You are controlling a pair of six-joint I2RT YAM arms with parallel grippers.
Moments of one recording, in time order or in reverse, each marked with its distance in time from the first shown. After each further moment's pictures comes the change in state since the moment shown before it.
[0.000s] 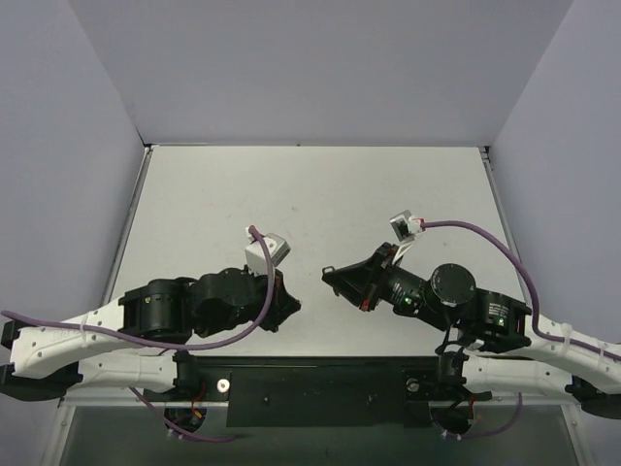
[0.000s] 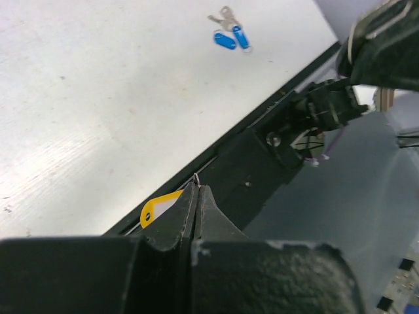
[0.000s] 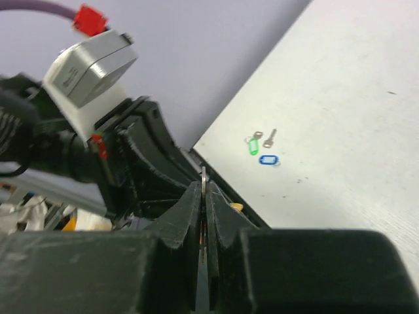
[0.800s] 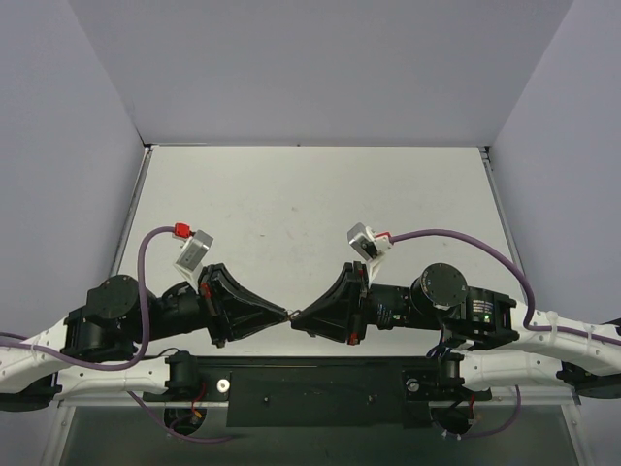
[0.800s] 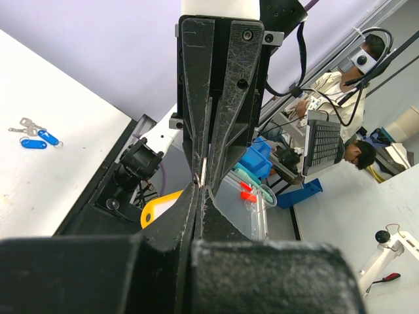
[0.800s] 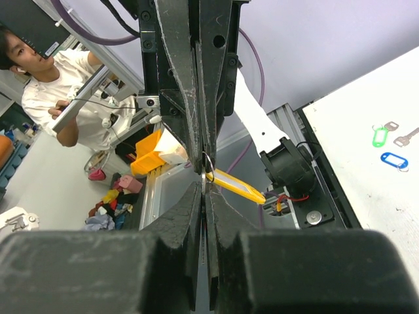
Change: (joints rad) left arm -0.011 -0.304 -0.143 0.473 0.324 0.005; right arm 0.097 0.124 0.106 0.110 -0.342 -0.042
